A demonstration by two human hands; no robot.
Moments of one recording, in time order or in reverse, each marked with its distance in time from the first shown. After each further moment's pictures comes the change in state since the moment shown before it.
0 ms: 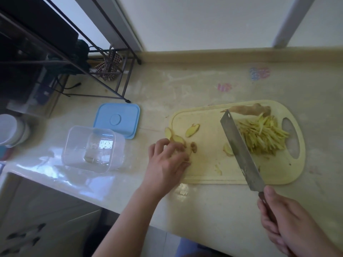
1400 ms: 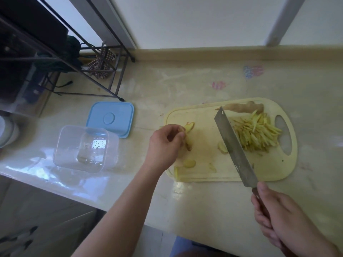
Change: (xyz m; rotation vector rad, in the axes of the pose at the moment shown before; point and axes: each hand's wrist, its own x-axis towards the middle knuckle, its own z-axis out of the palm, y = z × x) left_hand 0.067 0.026 -0.020 -0.618 -0.179 -0.828; right_hand 0.000 -0.002 -0.001 0.010 -0.035 0.011
